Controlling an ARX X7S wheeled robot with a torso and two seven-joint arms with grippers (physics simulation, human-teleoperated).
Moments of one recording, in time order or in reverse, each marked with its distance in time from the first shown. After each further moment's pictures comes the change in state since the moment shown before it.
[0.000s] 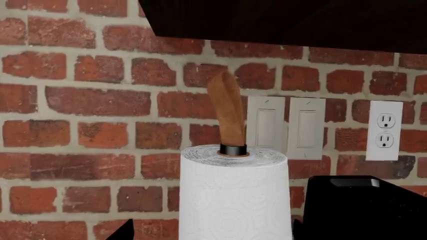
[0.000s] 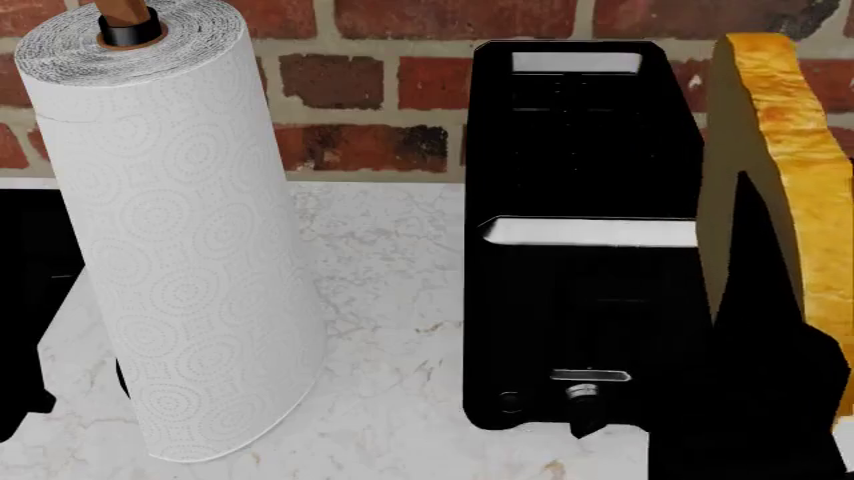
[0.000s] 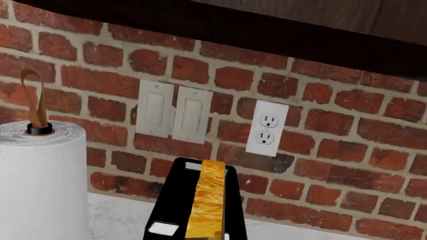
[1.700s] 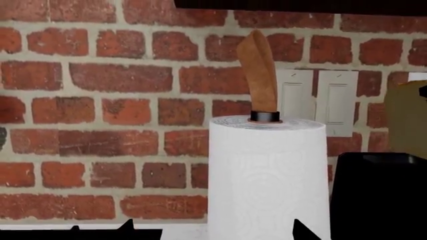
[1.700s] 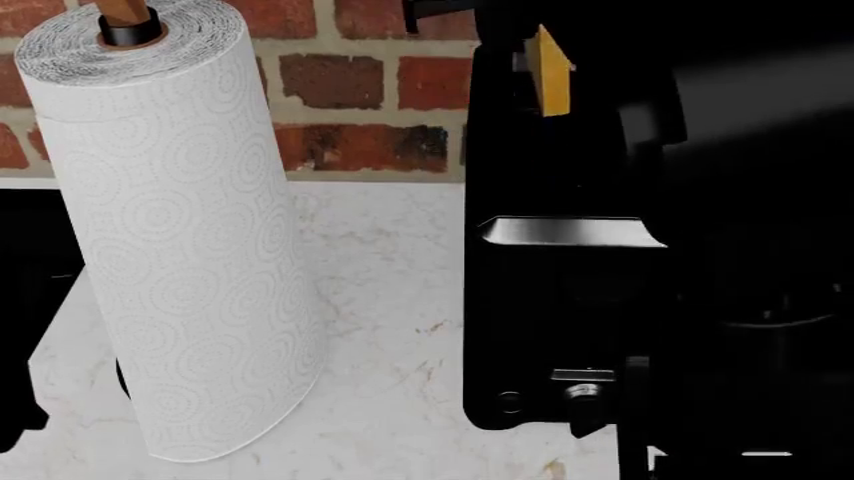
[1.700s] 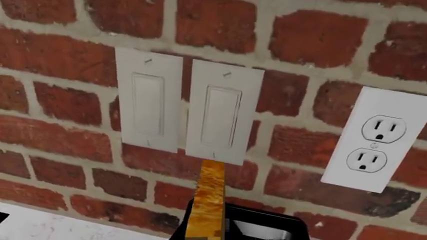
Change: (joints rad) left arm 0.157 0.042 -0.068 -0.028 0.176 -0.020 0.137; right arm -0.782 -1.097 0.885 1.175 -2.392 0.938 -1.556
